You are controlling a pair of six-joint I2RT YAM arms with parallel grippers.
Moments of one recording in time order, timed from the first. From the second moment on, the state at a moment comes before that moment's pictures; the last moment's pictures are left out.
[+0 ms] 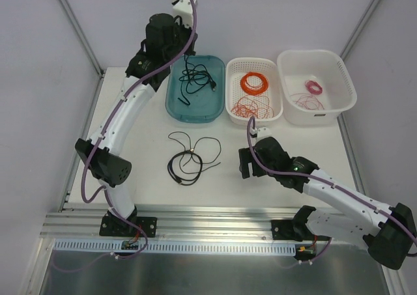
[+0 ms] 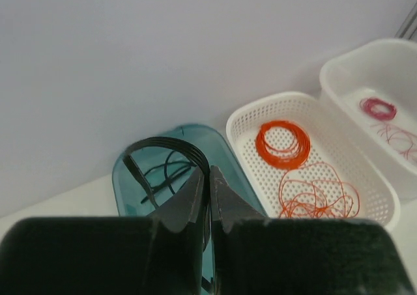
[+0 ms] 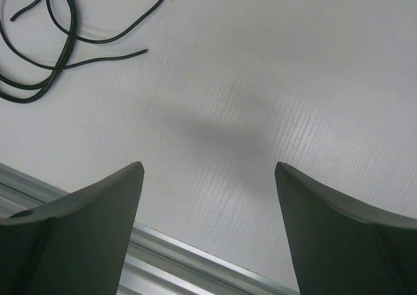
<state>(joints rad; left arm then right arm) -0.48 1.80 2.16 -0.41 -0.05 0.05 0.84 0.98 0.71 -0.54 0.23 0.42</state>
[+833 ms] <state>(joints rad) -0.43 1.95 1.68 -0.44 0.05 -0.16 0.84 1.00 0.71 -0.54 0.23 0.41</state>
